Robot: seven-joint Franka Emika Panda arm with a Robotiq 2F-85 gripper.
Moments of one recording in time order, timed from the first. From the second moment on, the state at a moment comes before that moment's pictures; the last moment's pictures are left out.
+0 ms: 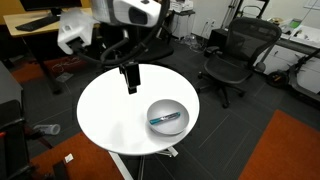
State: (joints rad) arm -0.15 0.07 -0.18 -2.18 0.03 2.28 -0.09
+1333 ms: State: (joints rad) arm -0.26 0.72 -0.13 -1.66 0.09 2.45 -0.09
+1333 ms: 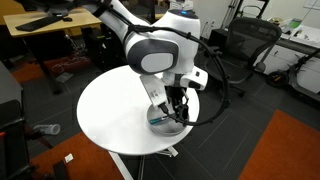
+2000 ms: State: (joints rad) arm -0.25 0.82 -0.12 -1.55 0.09 2.41 -0.09
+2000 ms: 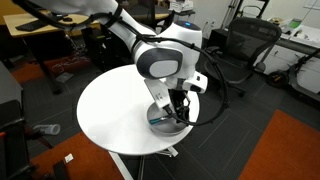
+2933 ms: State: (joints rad) arm -0.25 0.88 -0.12 -1.48 0.09 2.36 -0.09
